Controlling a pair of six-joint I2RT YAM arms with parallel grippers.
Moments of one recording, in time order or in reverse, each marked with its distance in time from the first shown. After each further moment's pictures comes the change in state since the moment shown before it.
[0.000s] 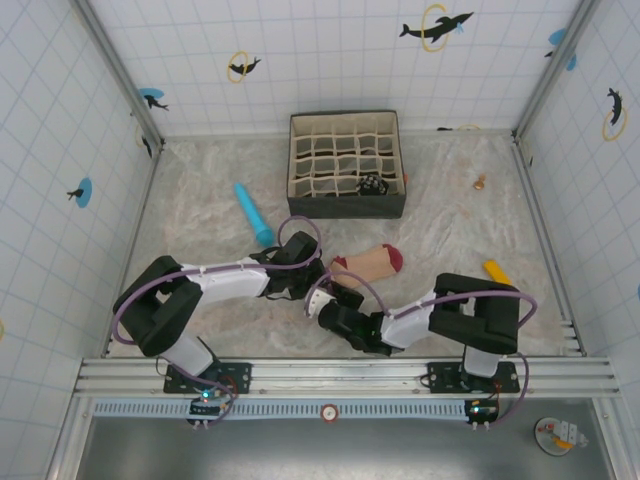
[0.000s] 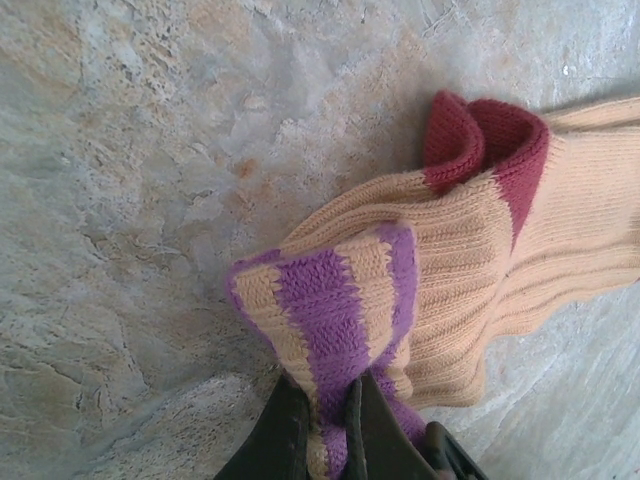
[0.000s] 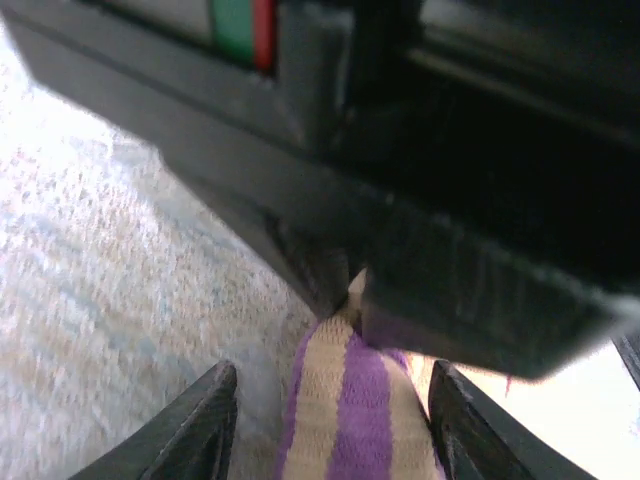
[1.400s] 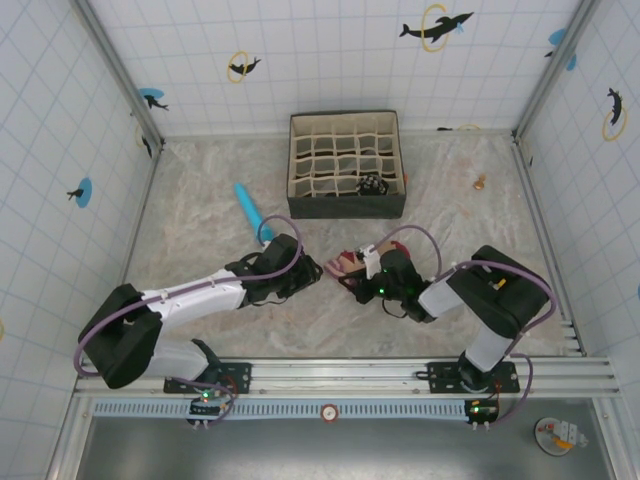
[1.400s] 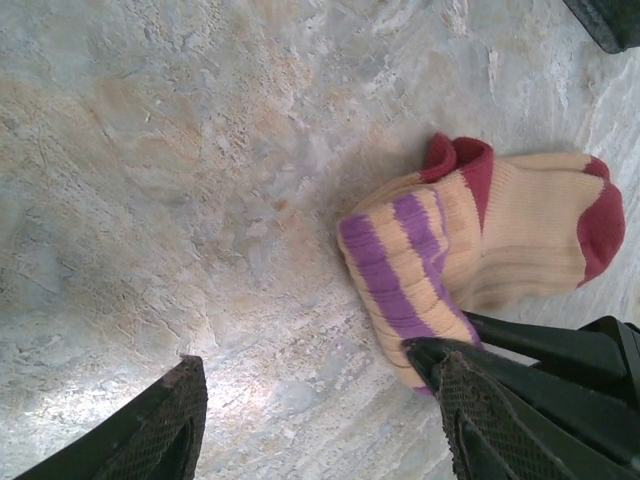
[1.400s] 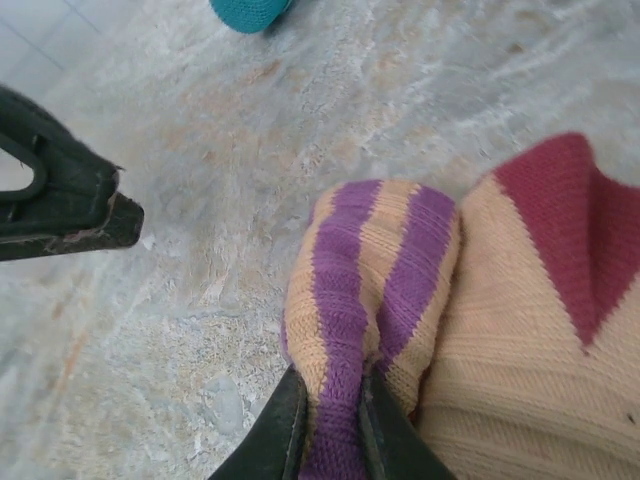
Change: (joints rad) left arm 0.014 -0.240 -0.096 -0.029 -0.124 -0.005; right arm -0.584 -0.066 -0.220 0.349 -1.057 0.682
